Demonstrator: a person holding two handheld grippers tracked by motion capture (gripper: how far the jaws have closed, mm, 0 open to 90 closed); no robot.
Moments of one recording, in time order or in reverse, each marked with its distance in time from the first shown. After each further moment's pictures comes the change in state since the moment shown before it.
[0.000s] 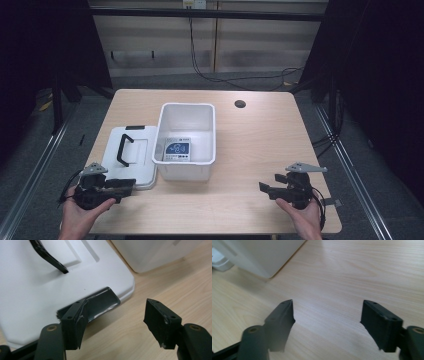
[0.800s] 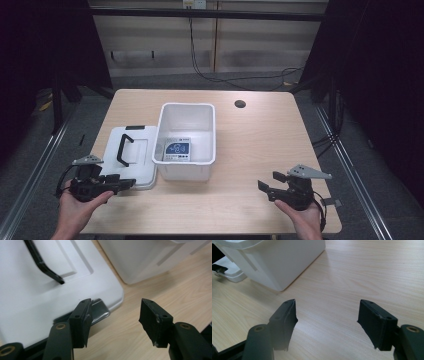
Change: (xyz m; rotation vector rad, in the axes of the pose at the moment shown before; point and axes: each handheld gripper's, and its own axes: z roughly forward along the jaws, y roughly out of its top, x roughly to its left) left arm 0.004 0.024 -0.015 0.015 -0.070 -0.060; right arm 0.017 0.001 -0.013 -0.132 0.002 -0.047
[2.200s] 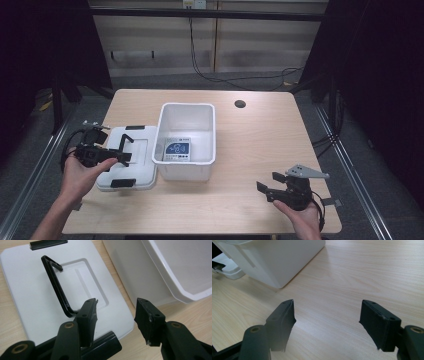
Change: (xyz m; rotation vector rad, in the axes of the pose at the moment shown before) left arm 0.009 0.082 -0.001 0.096 0.089 -0.039; right arm 0.001 -0.001 0.003 0.024 -0.004 0.002
